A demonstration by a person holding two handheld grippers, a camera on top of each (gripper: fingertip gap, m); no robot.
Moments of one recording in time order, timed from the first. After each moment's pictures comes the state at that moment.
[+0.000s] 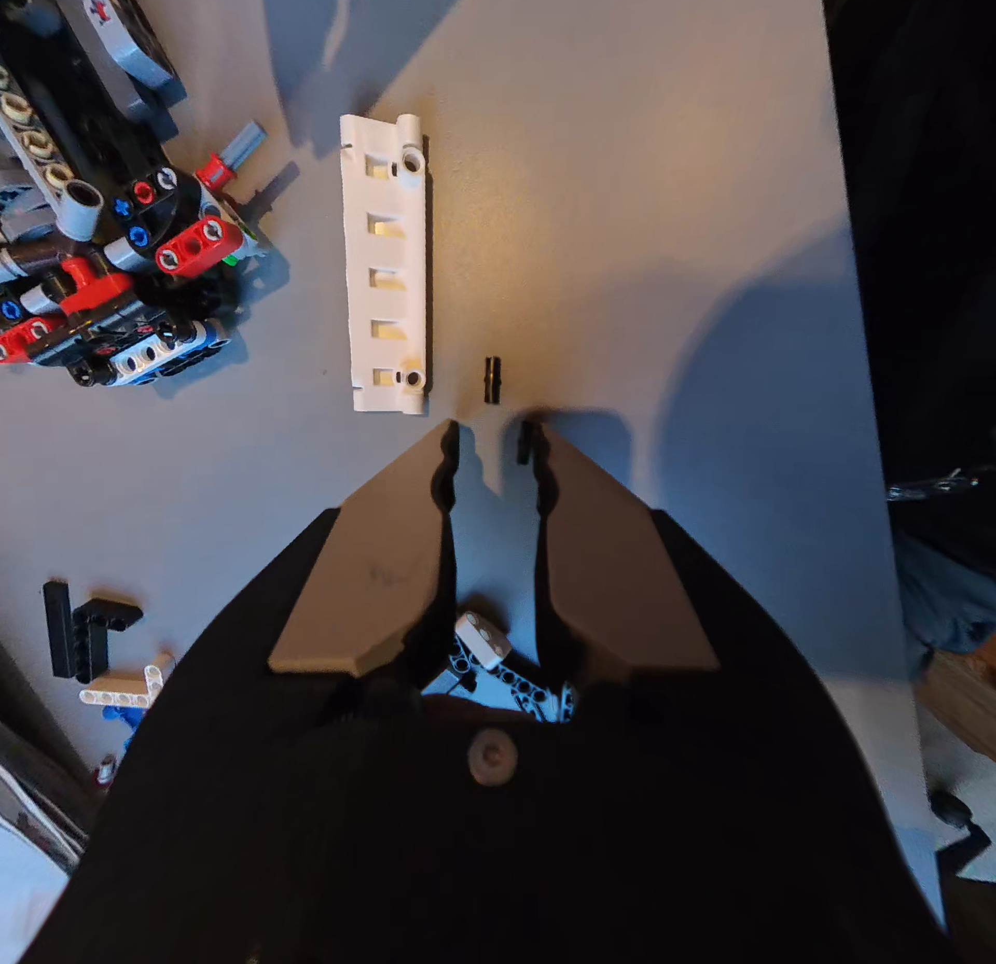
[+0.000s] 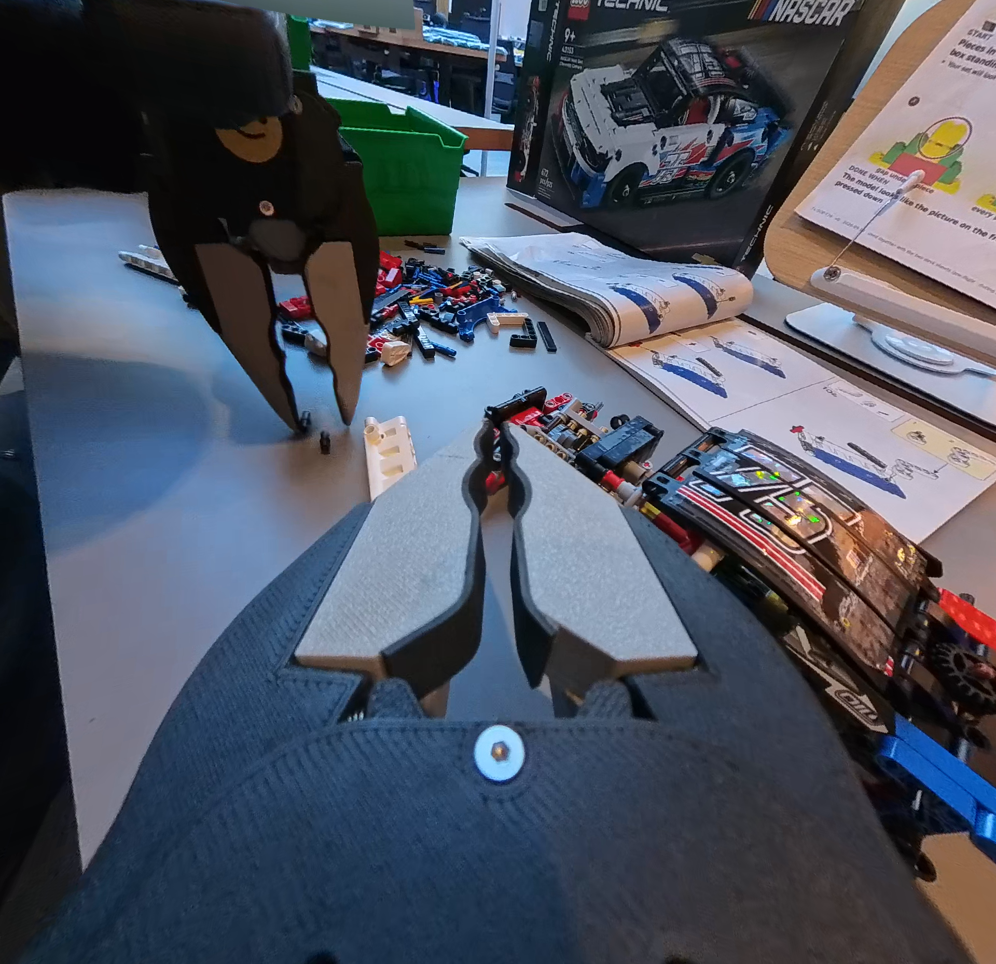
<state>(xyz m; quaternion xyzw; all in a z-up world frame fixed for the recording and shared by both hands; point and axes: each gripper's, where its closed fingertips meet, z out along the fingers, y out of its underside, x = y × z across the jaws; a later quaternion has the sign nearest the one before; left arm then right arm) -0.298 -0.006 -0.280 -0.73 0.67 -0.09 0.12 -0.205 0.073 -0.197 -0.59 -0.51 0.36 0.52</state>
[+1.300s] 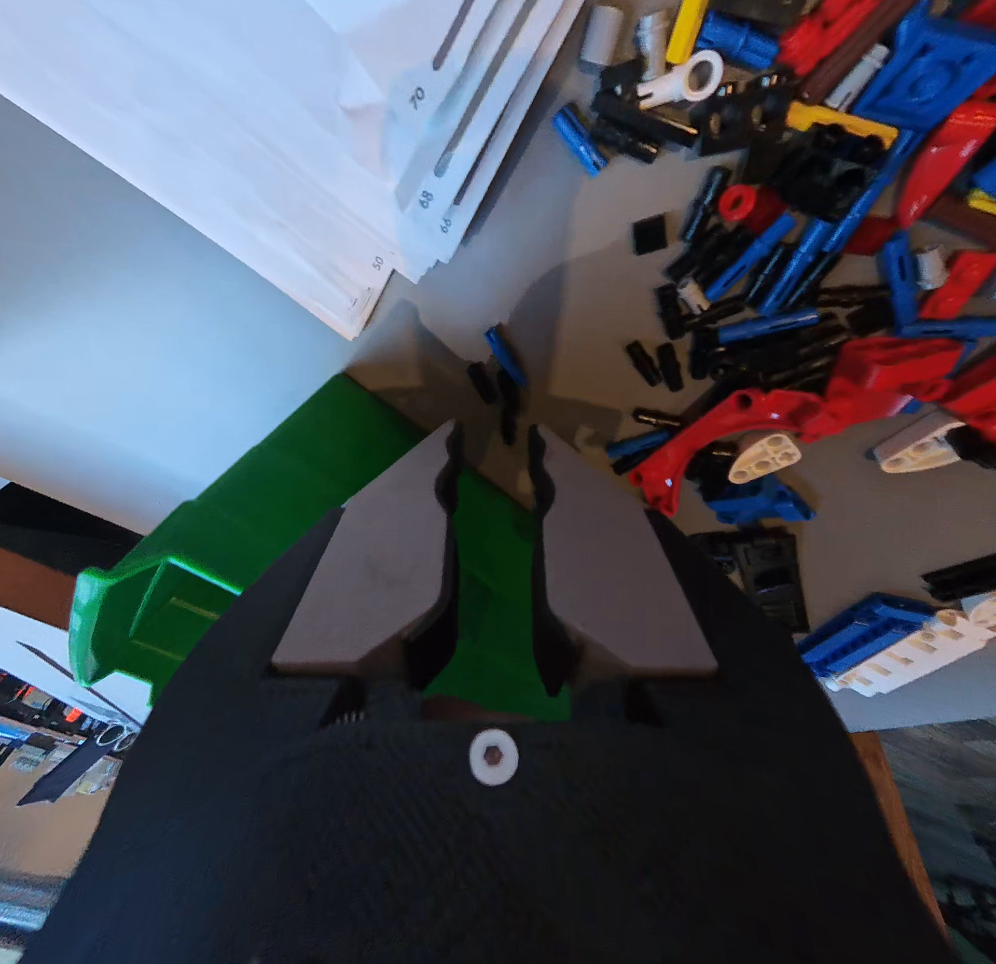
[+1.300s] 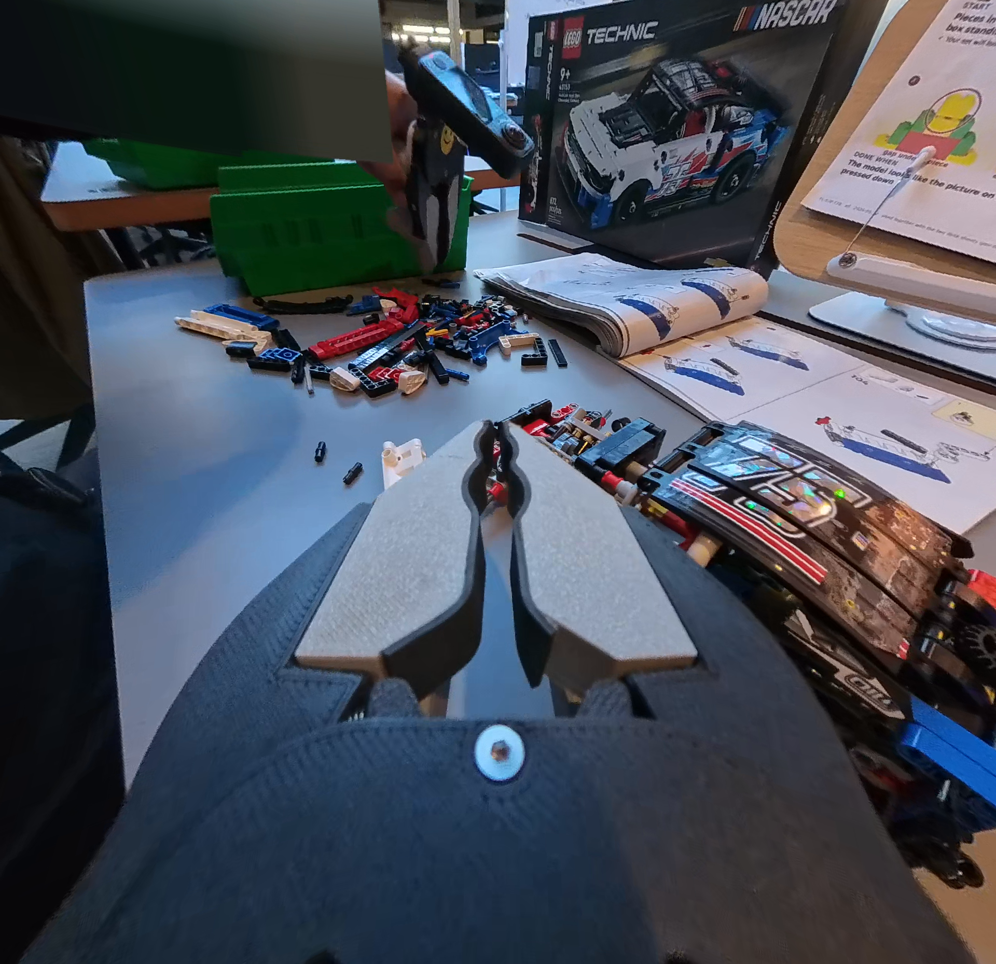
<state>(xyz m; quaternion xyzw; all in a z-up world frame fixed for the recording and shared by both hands) -0.618 0.089 -0.266 -0.94 0.31 0.13 -0.07 -0.197 0.076 -0.189 -0.59 -0.47 0.41 0.51</state>
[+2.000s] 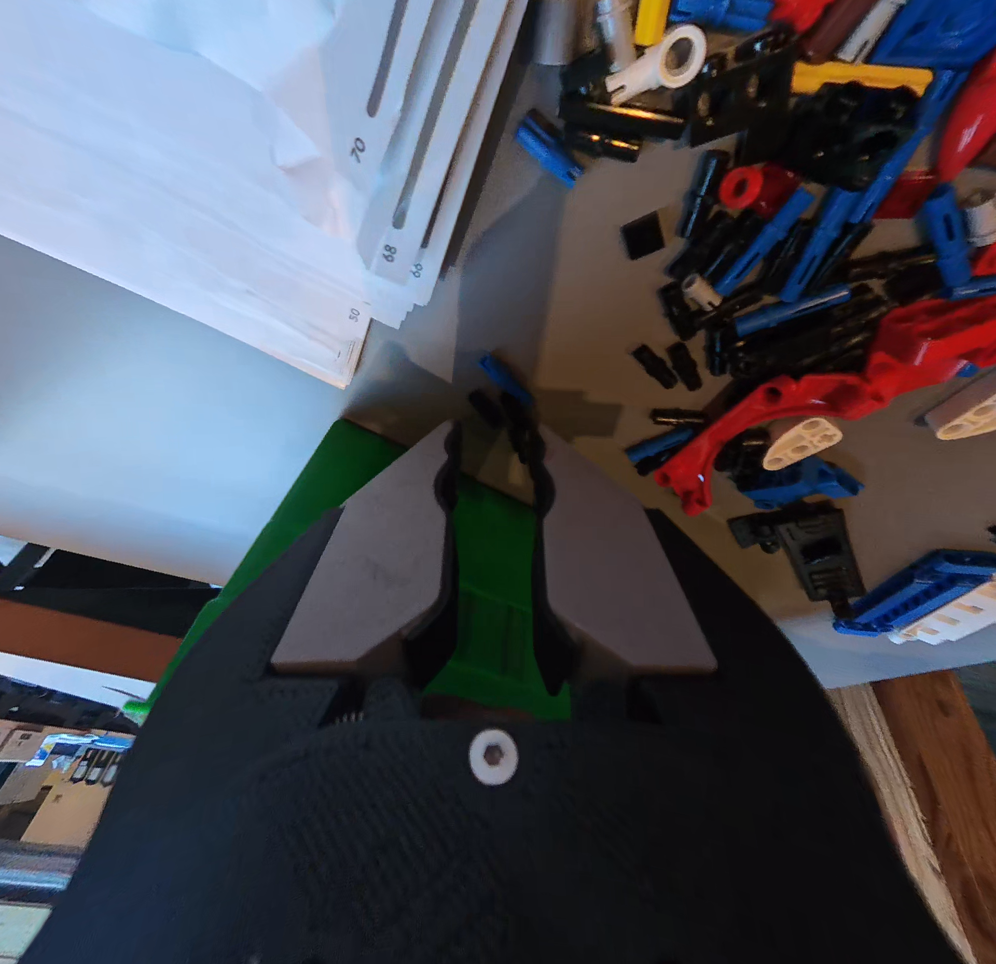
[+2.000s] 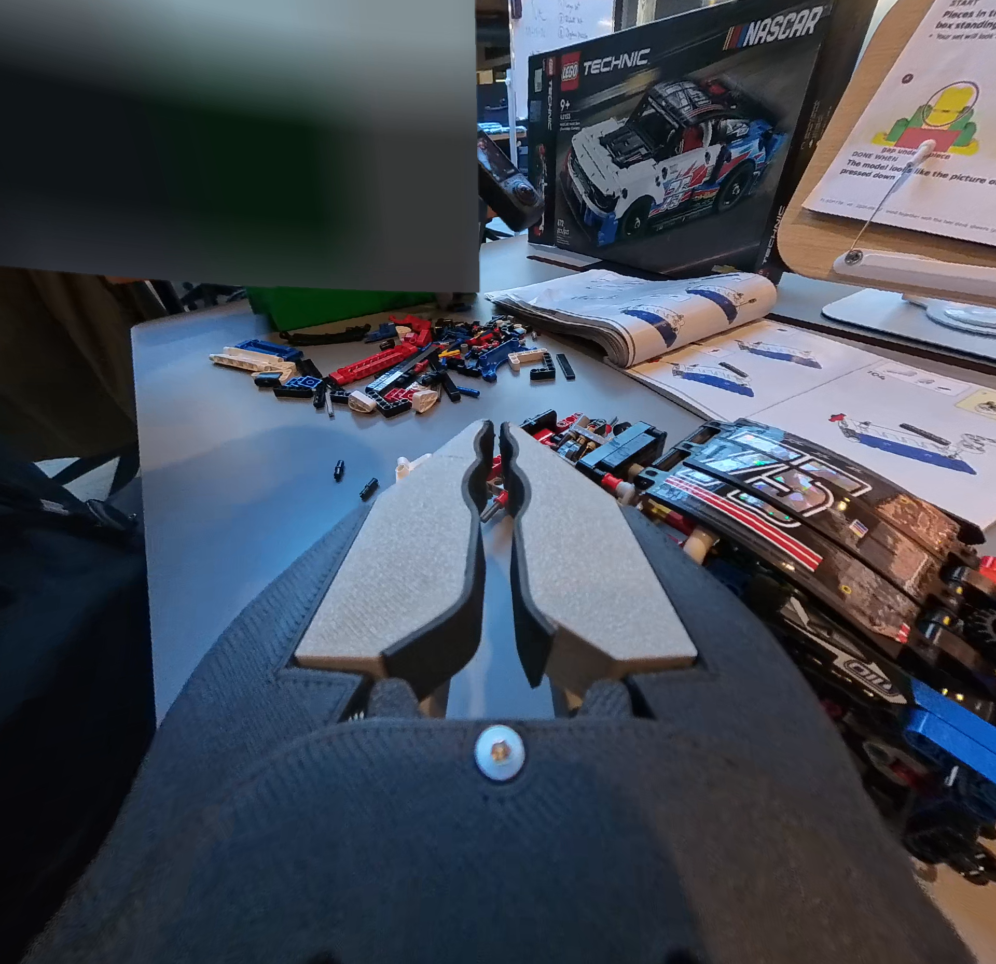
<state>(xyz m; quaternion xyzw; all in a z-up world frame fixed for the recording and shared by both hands) -0.621 0.093 -0.278 -0.91 0.38 0.12 -0.13 -0.191 0.077 -0.182 -0.59 -0.45 0.45 0.50</state>
